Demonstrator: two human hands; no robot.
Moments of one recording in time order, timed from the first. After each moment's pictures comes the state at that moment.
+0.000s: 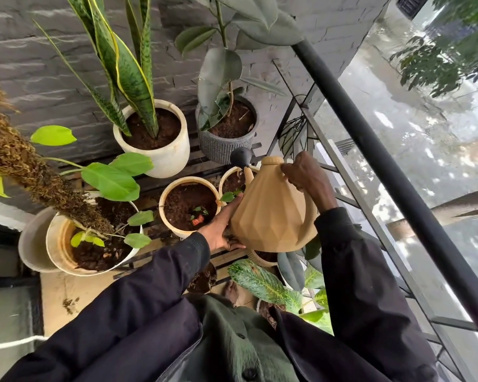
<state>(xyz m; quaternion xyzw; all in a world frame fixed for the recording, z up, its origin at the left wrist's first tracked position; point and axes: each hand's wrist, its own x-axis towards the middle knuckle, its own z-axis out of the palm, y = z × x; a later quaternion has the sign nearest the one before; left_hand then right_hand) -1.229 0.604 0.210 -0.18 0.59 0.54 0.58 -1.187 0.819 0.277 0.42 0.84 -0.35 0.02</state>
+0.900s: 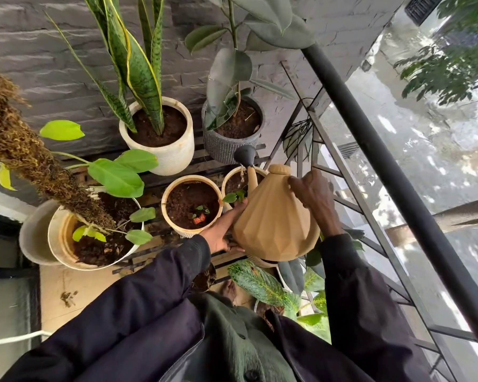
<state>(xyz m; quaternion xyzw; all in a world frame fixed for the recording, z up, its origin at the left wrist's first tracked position) -1.229 0.599 0.192 -0.16 0.59 0.52 0.60 -1.158 0.804 0.259 0.44 0.83 -0.35 -0.04</state>
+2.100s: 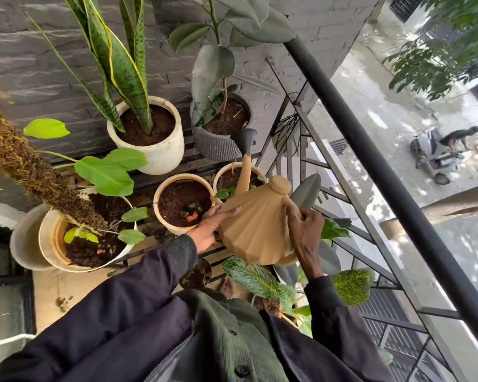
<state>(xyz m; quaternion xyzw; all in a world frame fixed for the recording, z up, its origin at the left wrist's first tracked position) -1.224 0.591 0.165 -0.11 0.58 0.60 0.54 -1.065 0.755 0.201 0.41 0.78 -0.40 -0.26</state>
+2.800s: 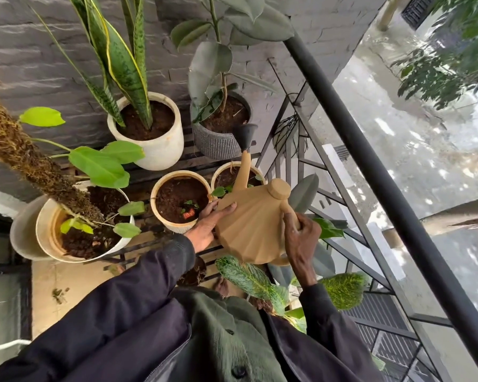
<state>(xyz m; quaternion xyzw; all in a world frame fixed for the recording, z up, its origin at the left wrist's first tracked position) -1.201 0.600 0.169 -0.12 0.56 0.66 0.49 -1.040 0.753 0.195 0.41 0.75 -0.43 -0.28</state>
